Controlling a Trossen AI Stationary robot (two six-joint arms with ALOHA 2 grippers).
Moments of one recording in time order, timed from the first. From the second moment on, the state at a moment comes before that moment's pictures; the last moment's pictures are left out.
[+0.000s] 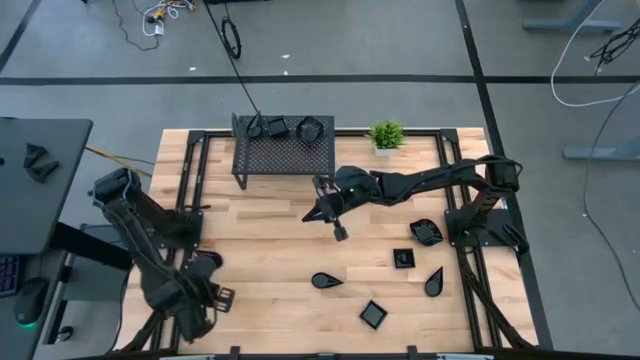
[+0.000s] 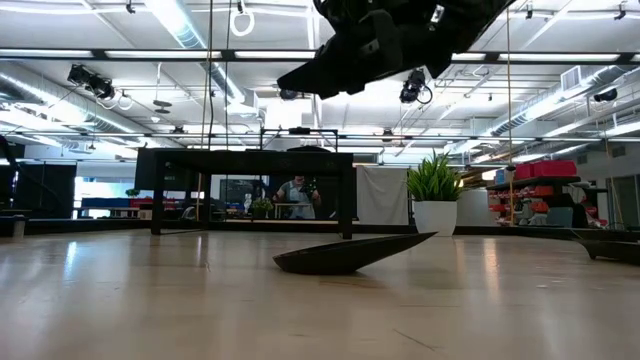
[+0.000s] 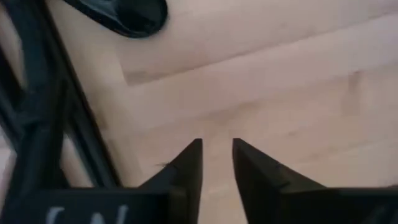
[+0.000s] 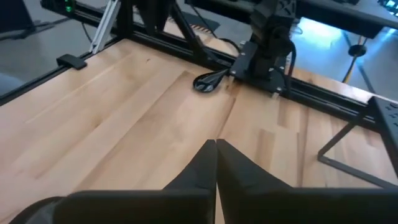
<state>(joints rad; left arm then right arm) -1.01 1.50 1.14 -1.18 -0.15 -2.32 -0.06 1.74 1.09 0.23 -0.37 -0.36</state>
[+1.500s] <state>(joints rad) -0.62 1.42 0.65 -0.99 -0.40 -1.61 -0.06 1.74 1.09 0.31 -0.37 -0.29</state>
